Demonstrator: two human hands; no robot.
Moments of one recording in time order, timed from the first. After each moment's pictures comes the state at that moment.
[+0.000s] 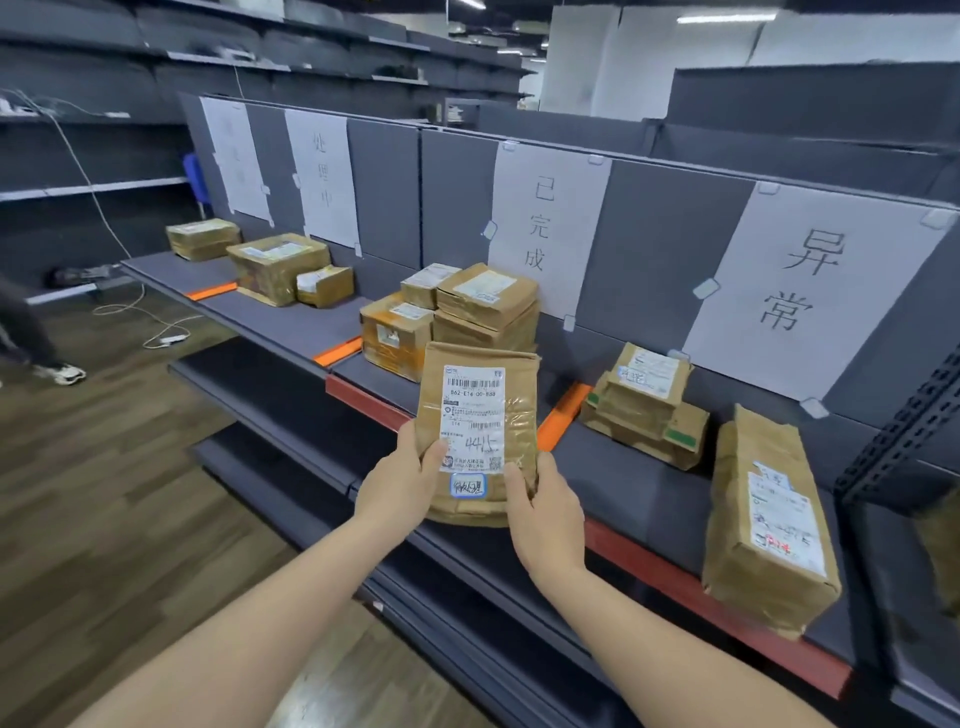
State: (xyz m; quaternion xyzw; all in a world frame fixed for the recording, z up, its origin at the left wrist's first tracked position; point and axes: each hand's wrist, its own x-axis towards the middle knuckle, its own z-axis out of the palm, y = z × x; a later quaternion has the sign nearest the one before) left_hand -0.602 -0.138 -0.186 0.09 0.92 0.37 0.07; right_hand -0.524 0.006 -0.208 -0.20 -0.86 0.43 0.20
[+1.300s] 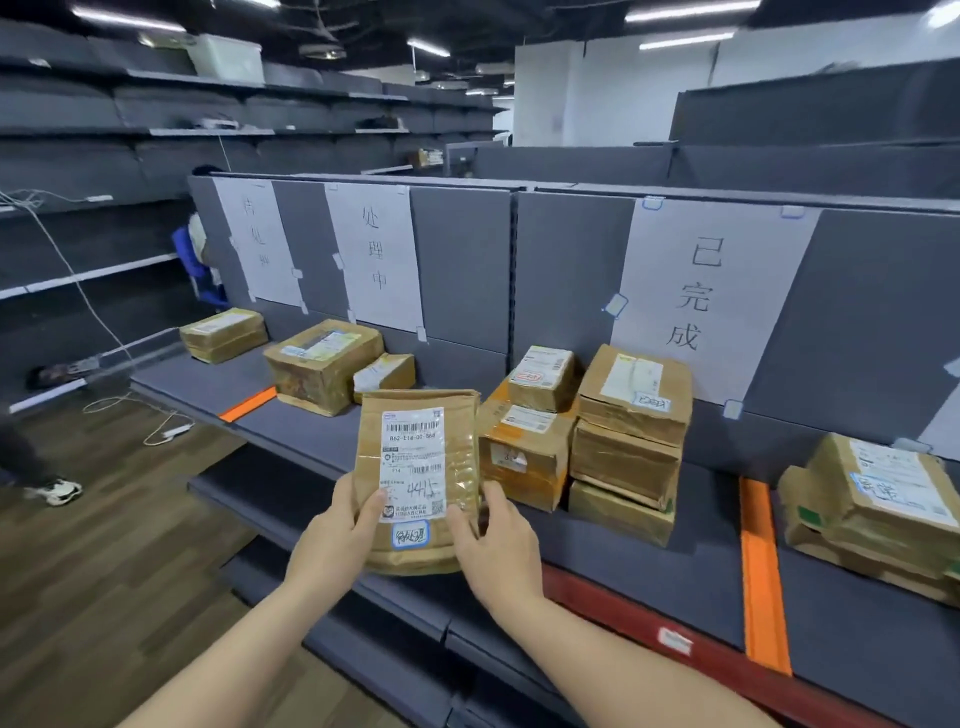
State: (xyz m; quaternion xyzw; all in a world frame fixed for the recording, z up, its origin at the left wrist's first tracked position) left_hand -0.933 -0.338 -0.195 0.09 0.91 0.39 0.05; right_hand -0.848 -0.172 -0.207 -0.18 -0.86 0.45 0.16
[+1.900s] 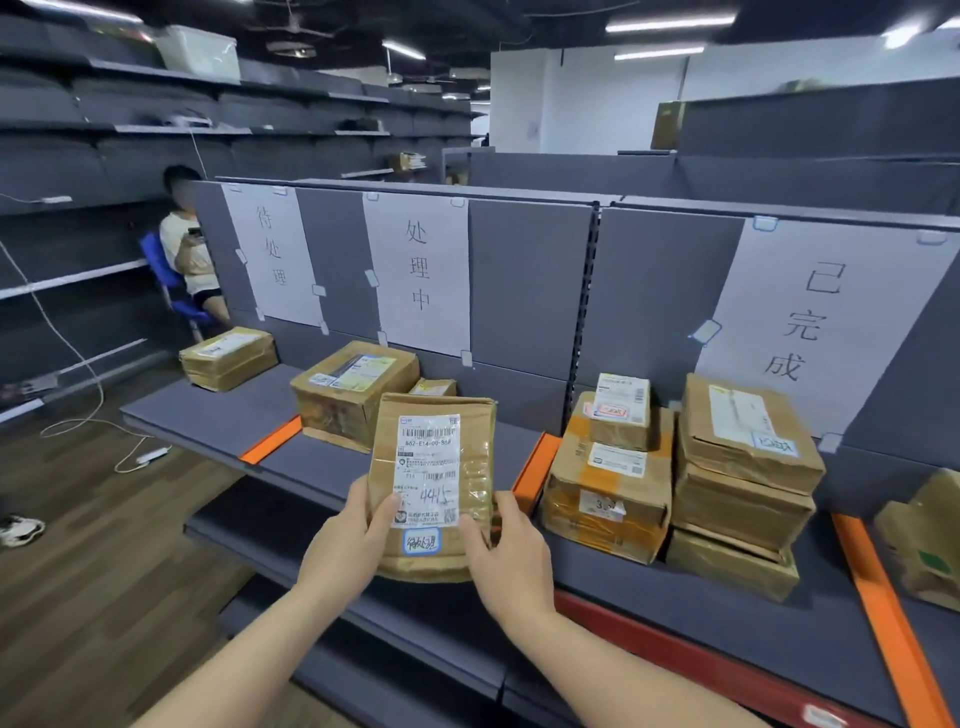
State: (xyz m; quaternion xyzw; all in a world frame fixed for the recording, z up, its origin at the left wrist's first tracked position) left_hand -1.071 -0.405 -0.188 0.14 0.90 0.40 0.08; right_hand -0.979 -0.252 -0.210 -0.23 -0.85 0.44 0.19
